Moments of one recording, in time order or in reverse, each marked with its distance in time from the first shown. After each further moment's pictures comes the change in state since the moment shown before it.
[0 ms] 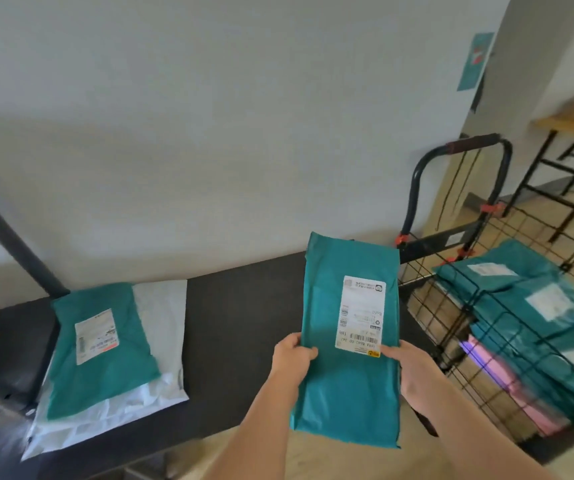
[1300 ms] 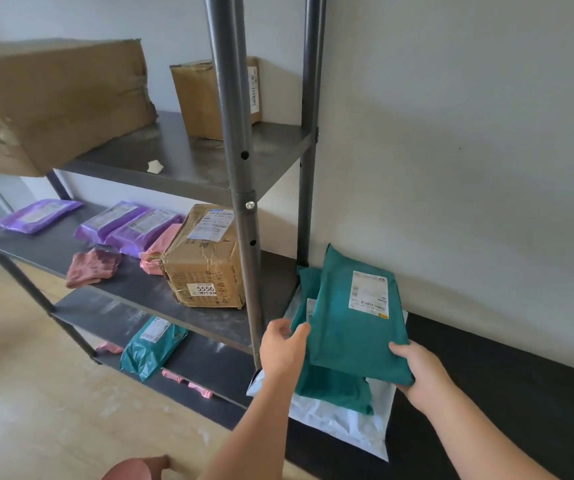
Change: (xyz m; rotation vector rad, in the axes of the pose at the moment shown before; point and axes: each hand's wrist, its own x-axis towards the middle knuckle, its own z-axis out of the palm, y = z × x) left_hand 0.010 -0.003 -0.368 -0.221 0.920 0.067; right_hand -0.006 0.037 0.408 -0.334 -0.444 0.128
